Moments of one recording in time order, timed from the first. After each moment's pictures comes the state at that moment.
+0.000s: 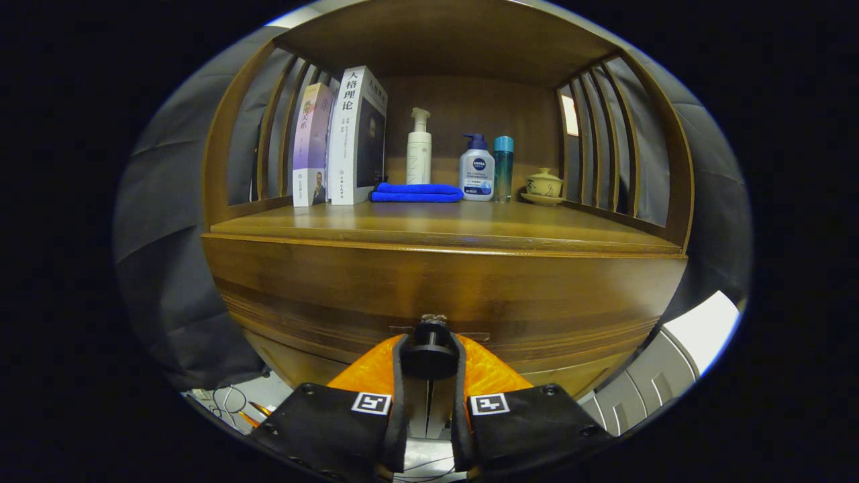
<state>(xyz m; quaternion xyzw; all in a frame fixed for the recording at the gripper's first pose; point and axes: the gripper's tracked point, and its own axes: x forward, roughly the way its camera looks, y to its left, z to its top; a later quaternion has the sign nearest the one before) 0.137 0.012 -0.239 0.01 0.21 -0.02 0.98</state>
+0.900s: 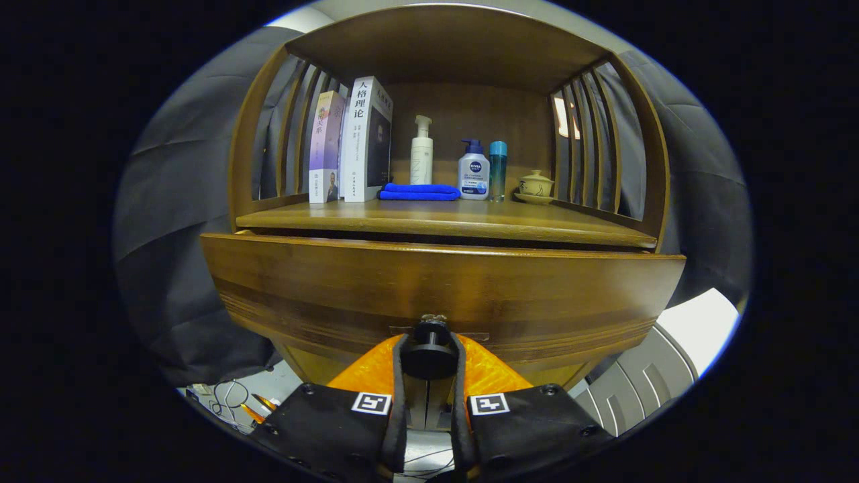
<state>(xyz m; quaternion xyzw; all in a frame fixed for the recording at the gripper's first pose) 0.088 0.015 -0.235 0.00 0.20 -0.01 0.98</state>
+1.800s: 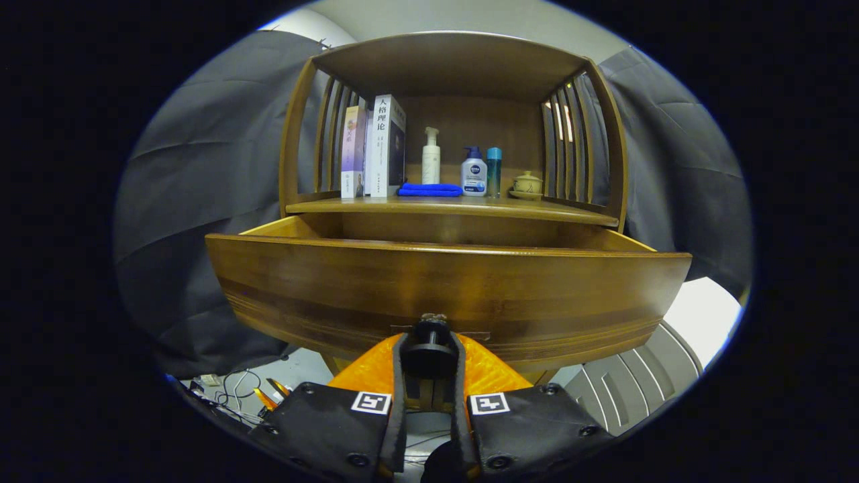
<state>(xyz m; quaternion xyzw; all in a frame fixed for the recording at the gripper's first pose) -0.014 0.025 -0.233 0.01 0.20 0.00 0.98</state>
